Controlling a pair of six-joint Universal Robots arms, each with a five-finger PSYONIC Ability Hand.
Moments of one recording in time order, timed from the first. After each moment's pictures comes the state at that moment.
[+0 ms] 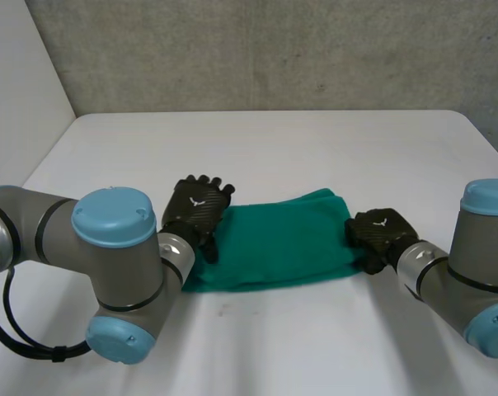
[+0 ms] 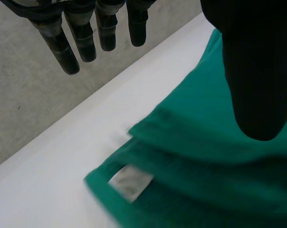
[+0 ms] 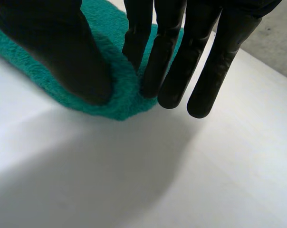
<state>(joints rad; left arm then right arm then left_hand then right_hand) 4.09 -2.15 -1.49 3.41 -1.67 3.44 1.84 -1.05 1.66 -0.15 1.32 2.73 0.20 0.20 0.21 0.20 0.04 0.90 1.15 1.14 1.15 0.93</state>
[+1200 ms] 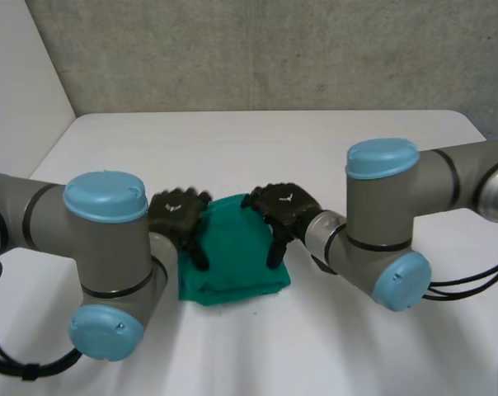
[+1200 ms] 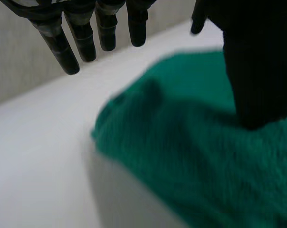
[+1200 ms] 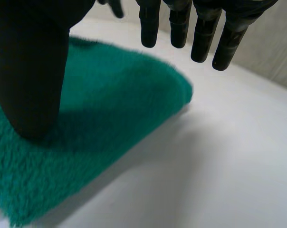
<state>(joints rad) 4.11 -2.13 -1.45 3.22 -1.75 3.23 2.17 -0.80 1.08 0.12 1.32 2.96 0.20 0.20 0.21 0.20 0.04 0.20 0.22 0.21 0.23 0.06</state>
